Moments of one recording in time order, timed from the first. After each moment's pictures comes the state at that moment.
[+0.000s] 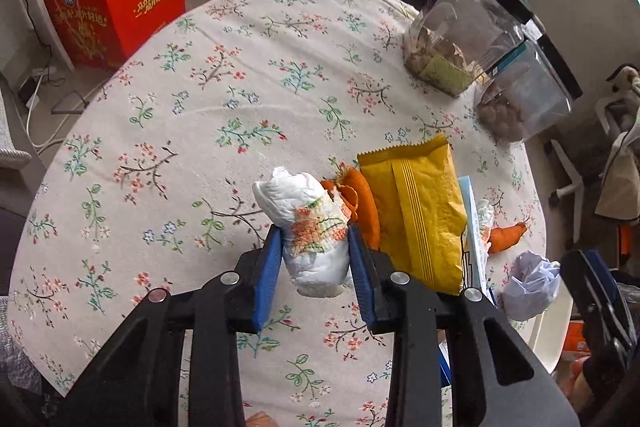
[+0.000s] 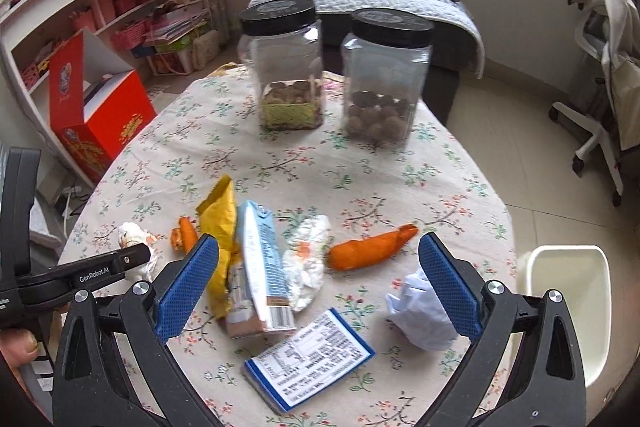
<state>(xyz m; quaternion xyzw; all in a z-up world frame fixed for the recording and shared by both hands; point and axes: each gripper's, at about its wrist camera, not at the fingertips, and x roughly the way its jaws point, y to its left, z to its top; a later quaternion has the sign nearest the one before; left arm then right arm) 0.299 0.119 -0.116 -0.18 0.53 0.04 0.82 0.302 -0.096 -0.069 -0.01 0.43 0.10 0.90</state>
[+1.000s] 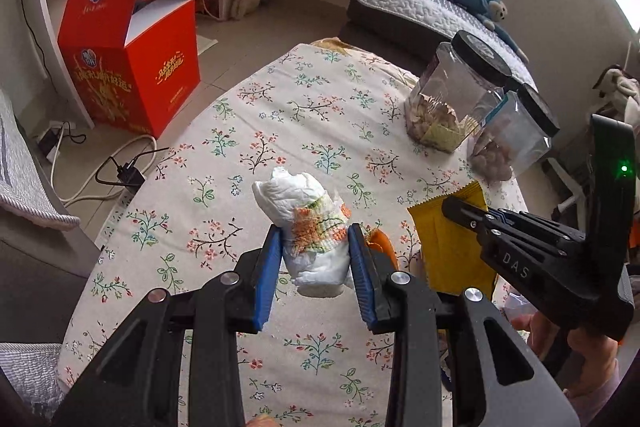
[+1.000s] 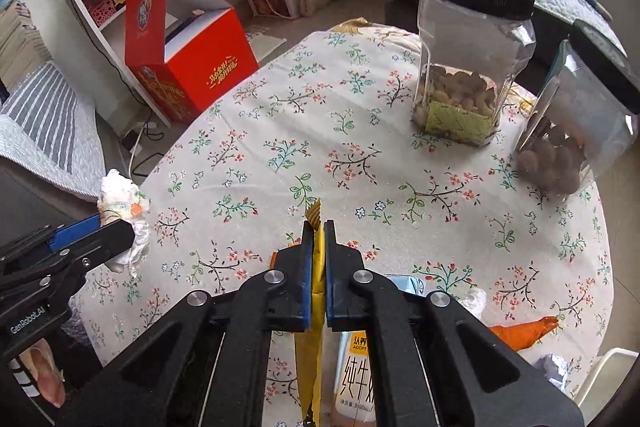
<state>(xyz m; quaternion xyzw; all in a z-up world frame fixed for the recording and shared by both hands) 0.285 0.151 -0.061 -0.14 0.46 0.04 0.87 0.361 -0.019 -0.072 -0.03 0.48 0.25 0.84</state>
